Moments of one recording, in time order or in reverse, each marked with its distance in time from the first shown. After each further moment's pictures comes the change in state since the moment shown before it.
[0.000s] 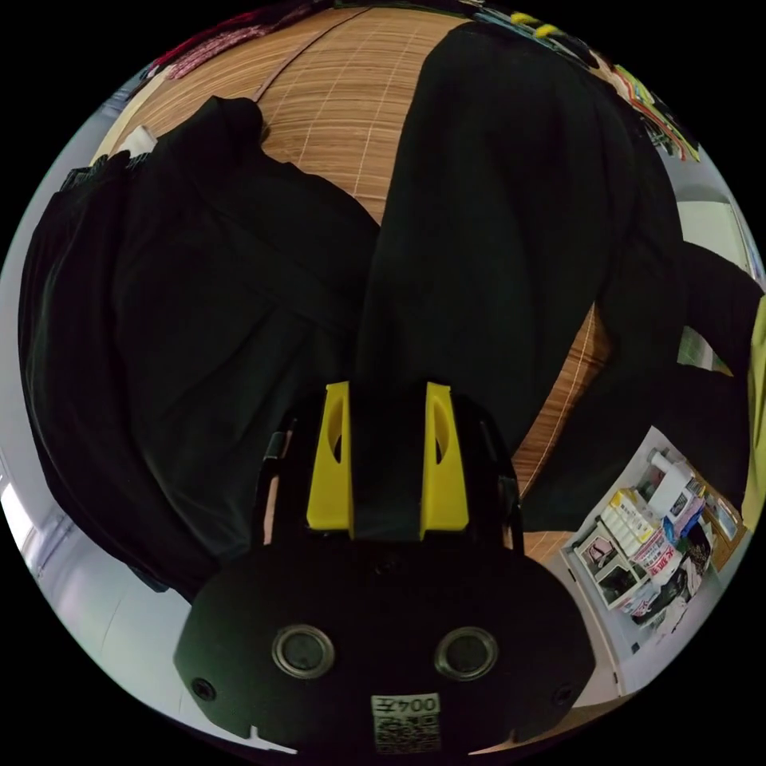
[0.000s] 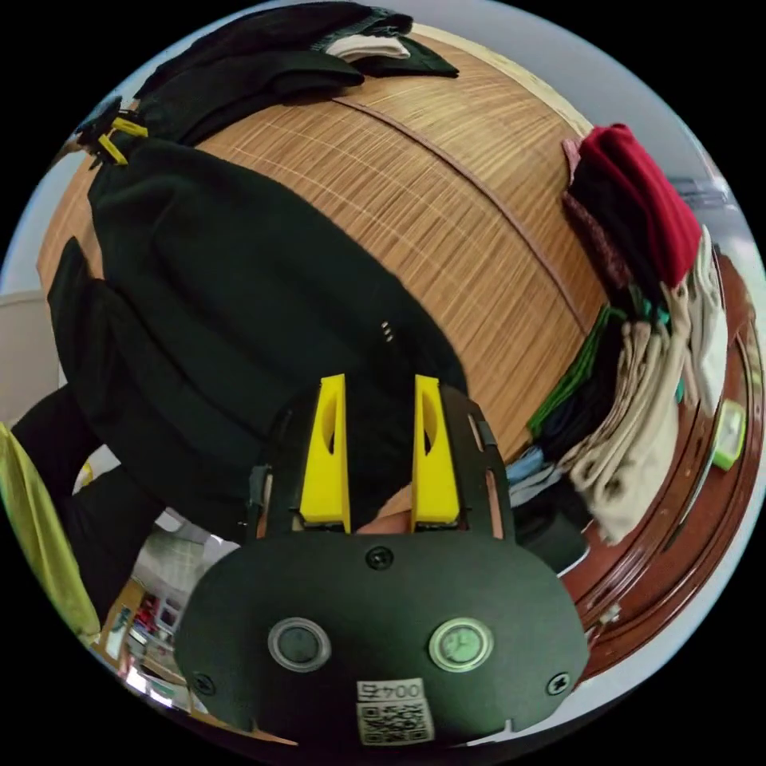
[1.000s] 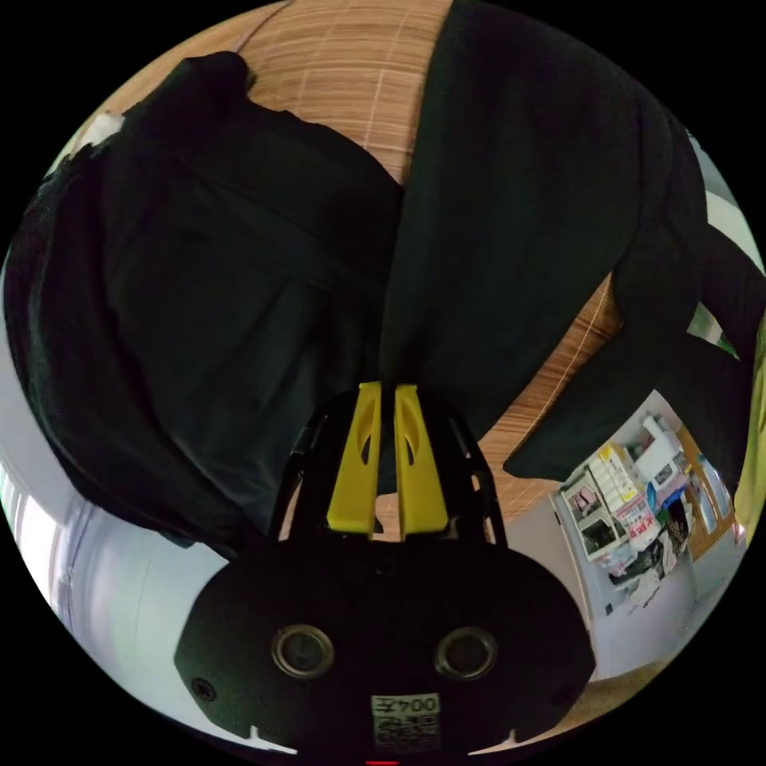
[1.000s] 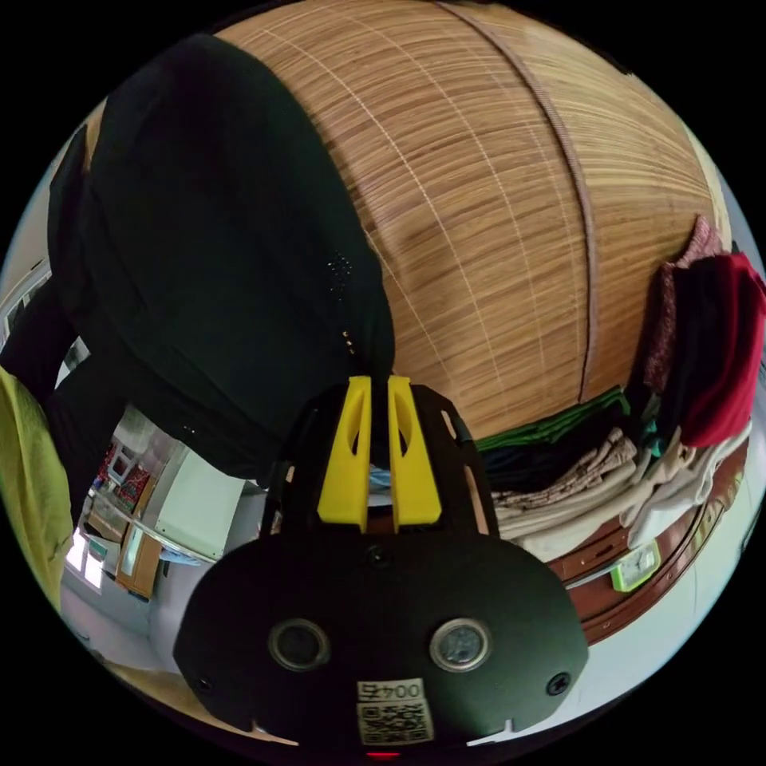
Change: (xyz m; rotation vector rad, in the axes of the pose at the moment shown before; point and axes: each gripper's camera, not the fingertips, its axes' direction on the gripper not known) left arm 0.056 -0.047 -0.027 -0.276 -0.017 -0.016; right arm -0.025 -0.069 0.019 -0.398 0.050 -0.380
